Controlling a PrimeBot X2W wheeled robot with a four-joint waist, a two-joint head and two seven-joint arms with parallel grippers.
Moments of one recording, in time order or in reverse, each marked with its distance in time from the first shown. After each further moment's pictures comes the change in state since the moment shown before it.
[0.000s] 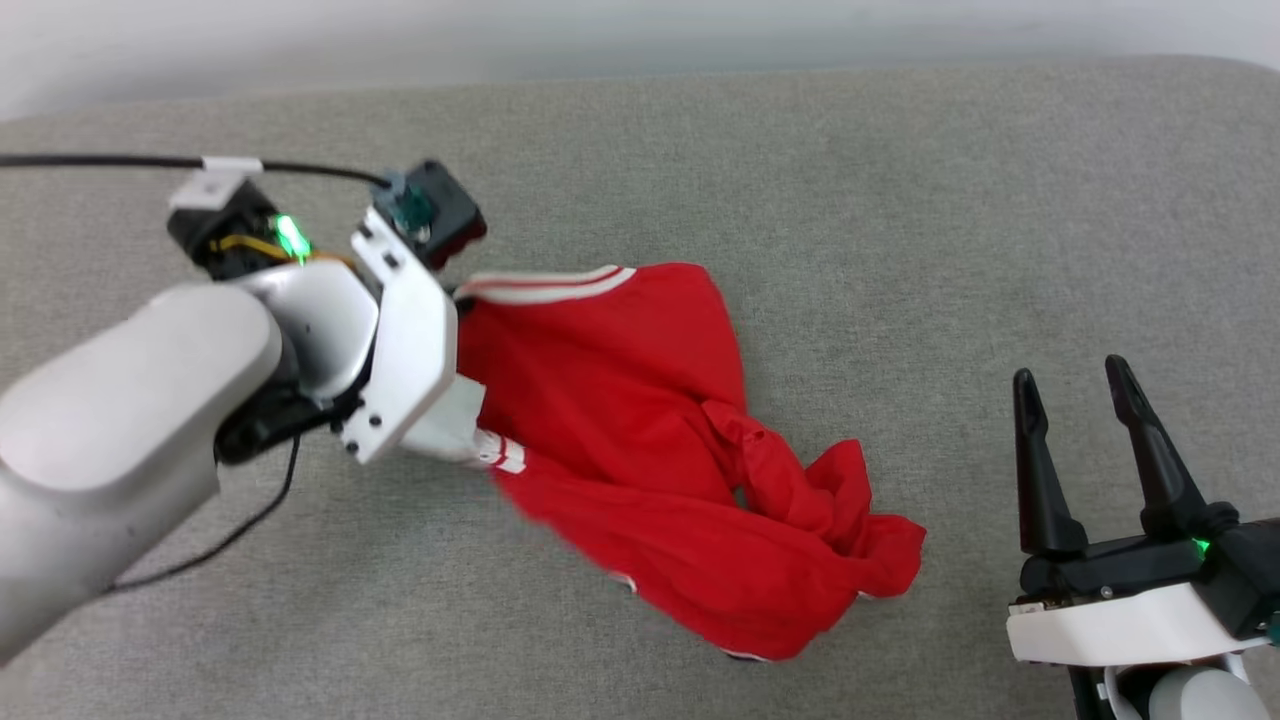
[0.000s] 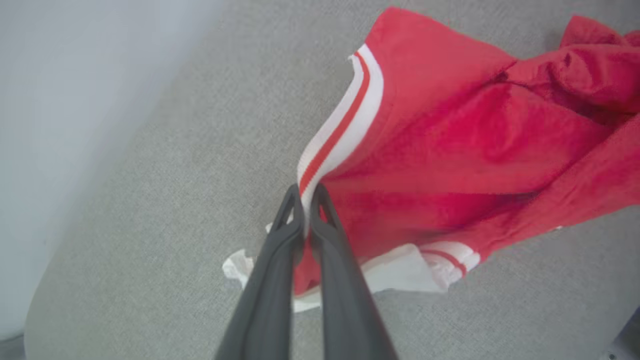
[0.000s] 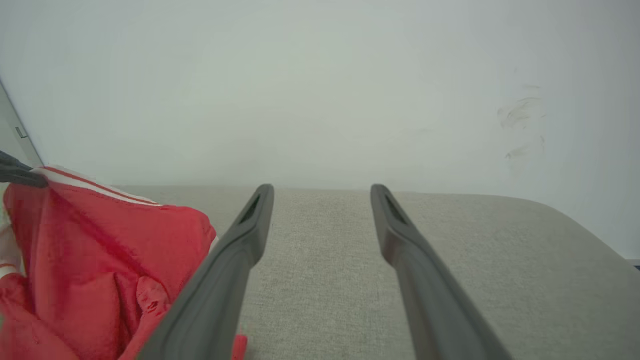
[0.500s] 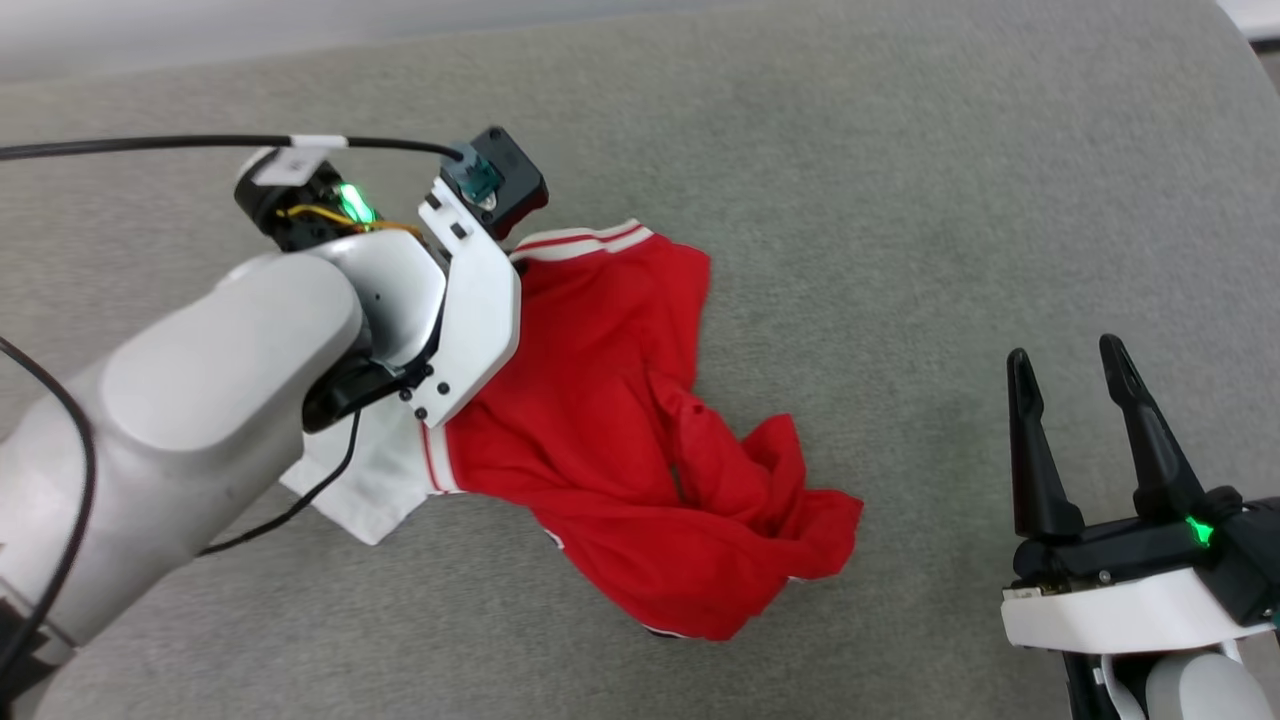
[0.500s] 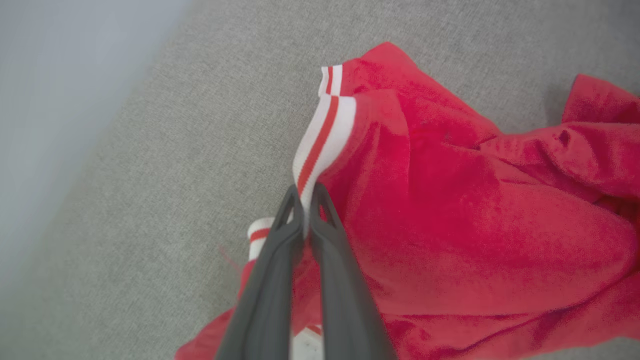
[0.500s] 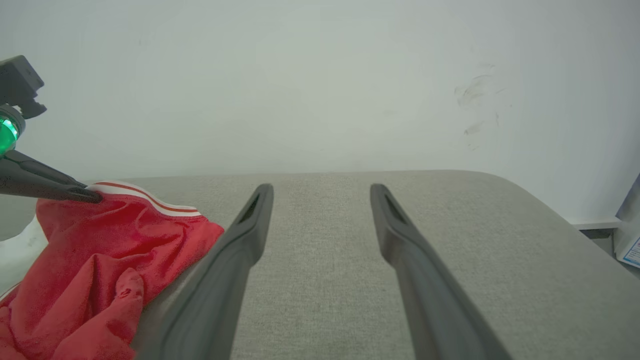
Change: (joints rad) left arm -0.055 -0.134 0.003 0.129 0.057 0.000 -0.064; right arm -0.021 0.000 0.021 -0.009 0.031 0.000 0.000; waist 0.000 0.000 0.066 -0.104
